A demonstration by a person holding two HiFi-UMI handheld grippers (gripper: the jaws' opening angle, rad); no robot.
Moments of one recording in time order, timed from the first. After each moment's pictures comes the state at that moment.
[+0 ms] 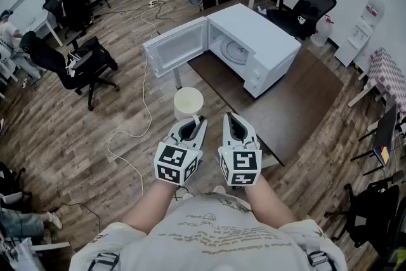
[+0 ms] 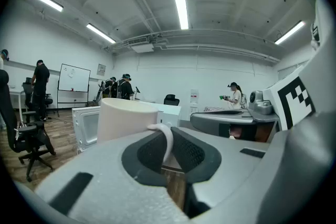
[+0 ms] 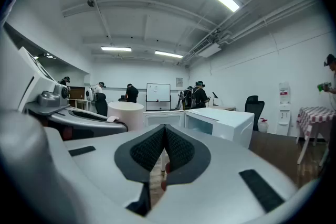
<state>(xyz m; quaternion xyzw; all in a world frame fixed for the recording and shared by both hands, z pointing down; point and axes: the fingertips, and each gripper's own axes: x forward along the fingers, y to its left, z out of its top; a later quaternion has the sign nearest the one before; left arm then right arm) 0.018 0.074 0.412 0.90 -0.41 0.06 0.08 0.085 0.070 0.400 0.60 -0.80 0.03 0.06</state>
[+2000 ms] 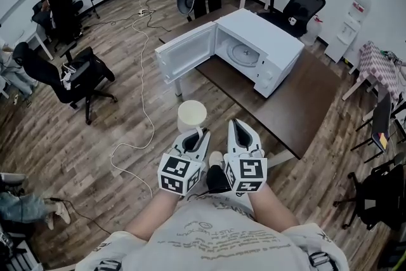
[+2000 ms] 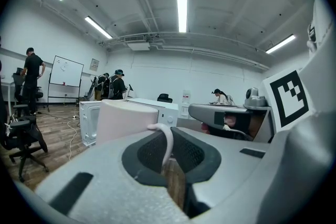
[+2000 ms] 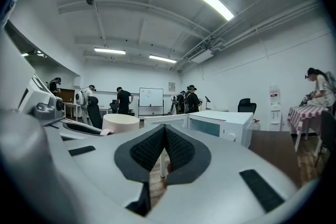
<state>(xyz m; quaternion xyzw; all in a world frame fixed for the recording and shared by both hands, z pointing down) -0.078 0.090 0.435 0.93 -0.36 0.05 0.09 -0.006 0.085 0.403 0.65 -0.76 0.02 0.03</state>
